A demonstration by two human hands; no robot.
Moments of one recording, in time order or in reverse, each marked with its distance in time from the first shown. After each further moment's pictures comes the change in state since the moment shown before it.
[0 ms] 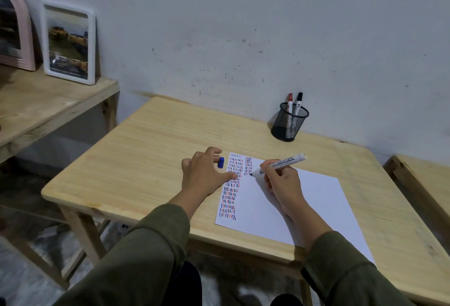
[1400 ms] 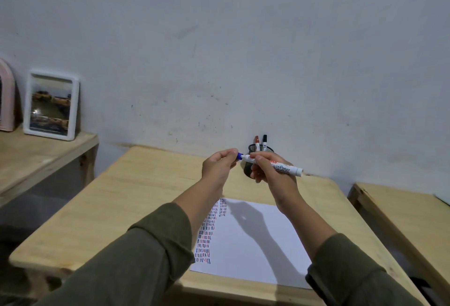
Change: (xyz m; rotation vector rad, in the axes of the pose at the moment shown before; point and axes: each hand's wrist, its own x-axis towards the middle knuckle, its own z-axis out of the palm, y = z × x) left_hand 0.013 0.145 -0.049 -1.172 -0.148 -0.264; right_hand -0.004 -0.116 -0.046 0.242 -0.042 -0.297
